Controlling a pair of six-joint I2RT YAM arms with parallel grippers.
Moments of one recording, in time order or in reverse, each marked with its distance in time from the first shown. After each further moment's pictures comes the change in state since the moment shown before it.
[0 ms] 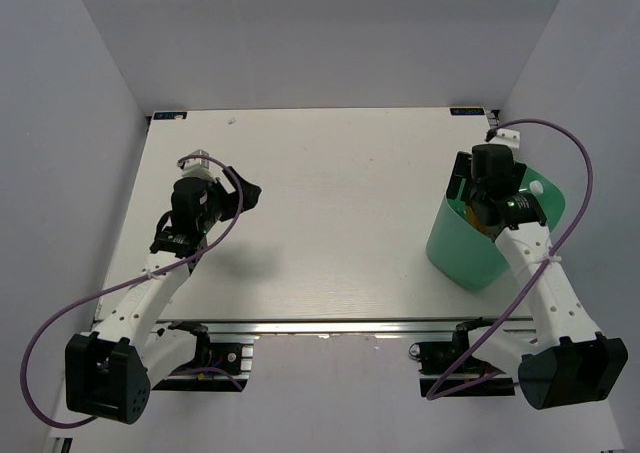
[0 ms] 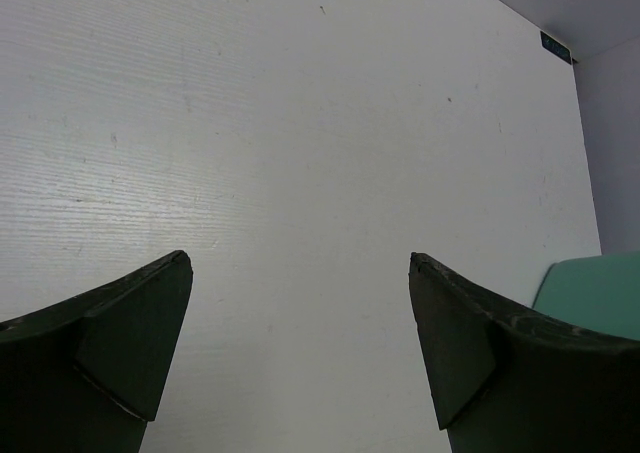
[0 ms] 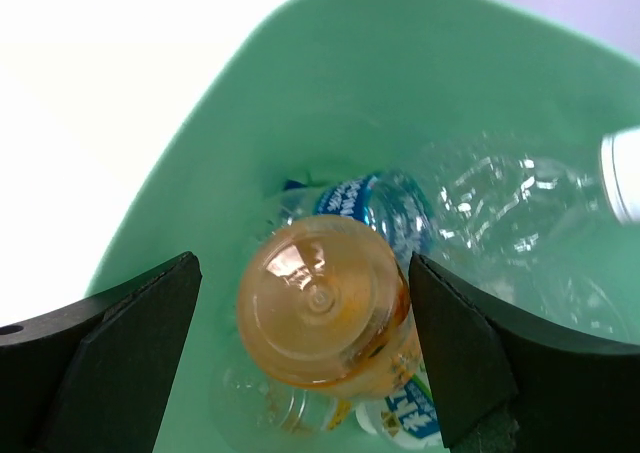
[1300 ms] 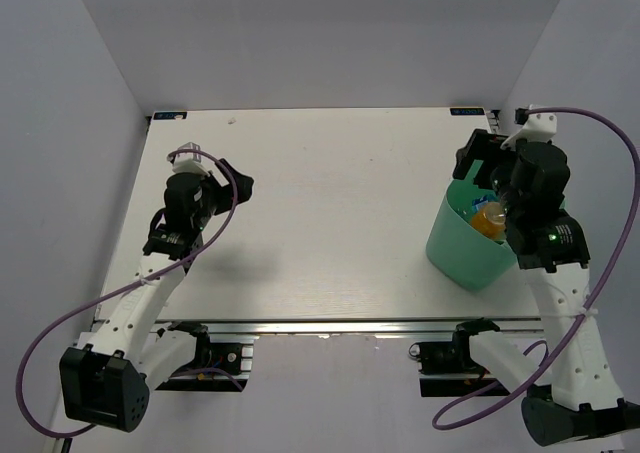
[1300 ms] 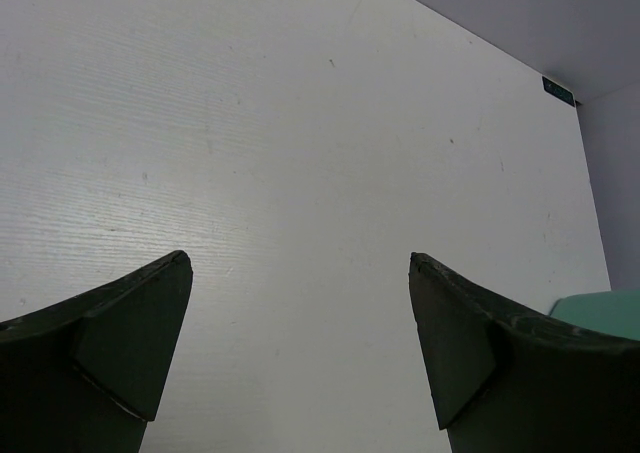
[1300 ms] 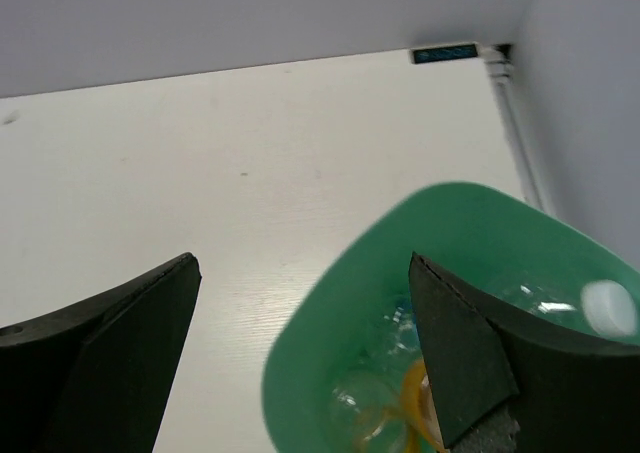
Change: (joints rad) left arm 0.000 -0.043 0.065 -0.062 -0.089 0.025; right arm 0.000 -0.198 0.159 0.095 -0.245 -0.061
